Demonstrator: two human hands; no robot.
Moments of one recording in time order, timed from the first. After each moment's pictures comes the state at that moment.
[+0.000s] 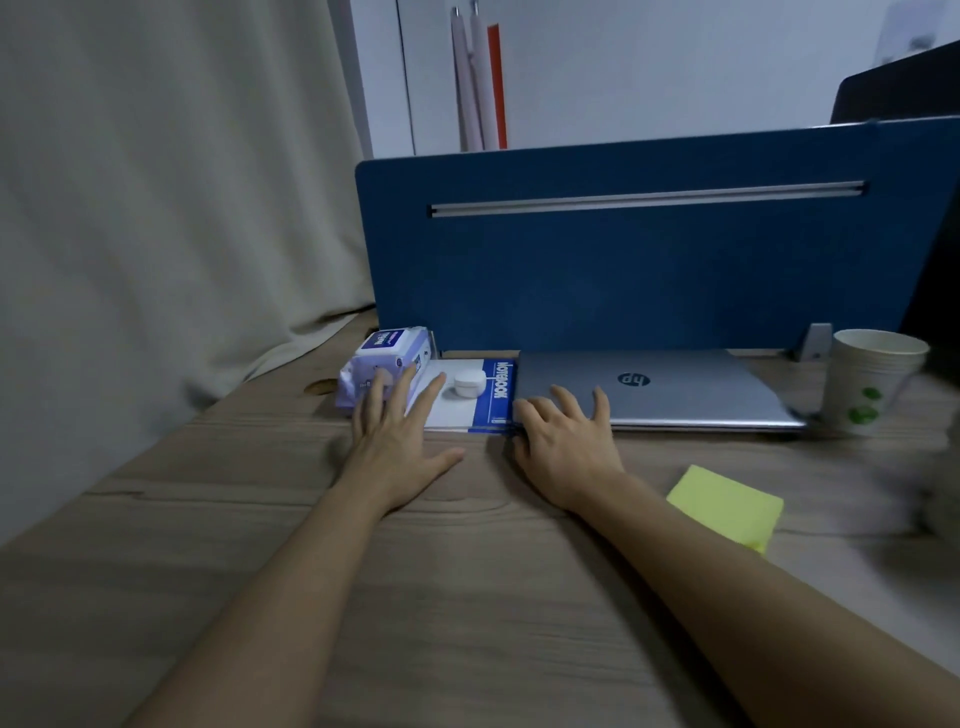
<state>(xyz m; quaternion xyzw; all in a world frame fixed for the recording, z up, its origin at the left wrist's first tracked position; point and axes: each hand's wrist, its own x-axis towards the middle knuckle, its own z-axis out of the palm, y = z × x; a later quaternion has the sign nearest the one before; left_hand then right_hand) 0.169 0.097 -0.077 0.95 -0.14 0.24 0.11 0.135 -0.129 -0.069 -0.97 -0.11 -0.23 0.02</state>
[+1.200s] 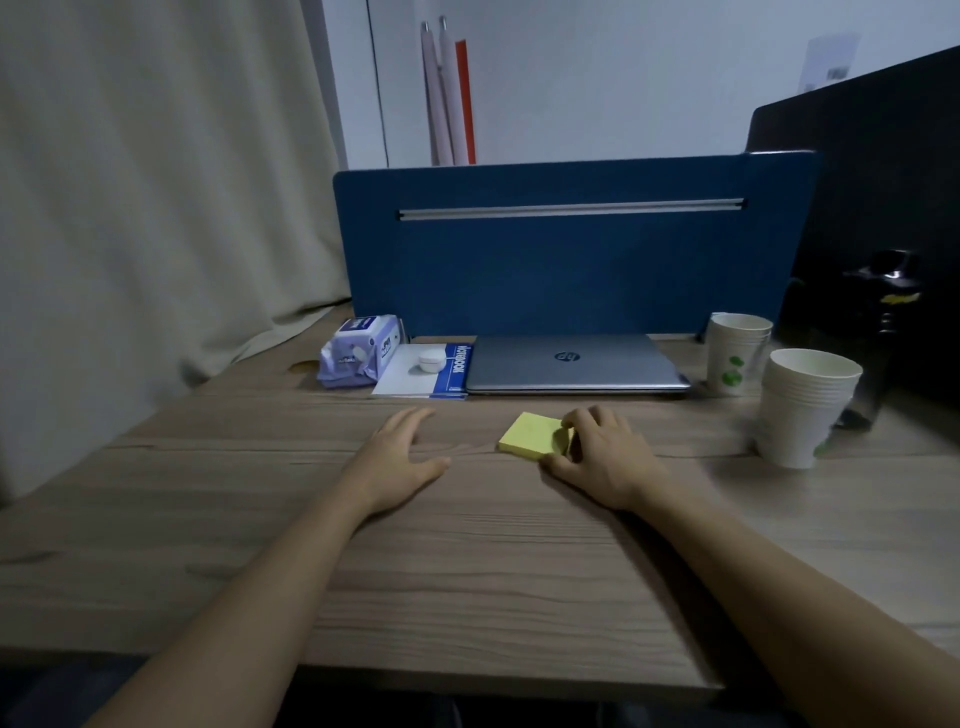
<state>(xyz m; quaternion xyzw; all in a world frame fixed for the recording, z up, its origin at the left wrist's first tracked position) 0.059 0.068 -0.070 0.93 -0.19 0.07 0.32 0.016 -0.219 -0.066 -0.98 -0.03 -0.13 0.15</state>
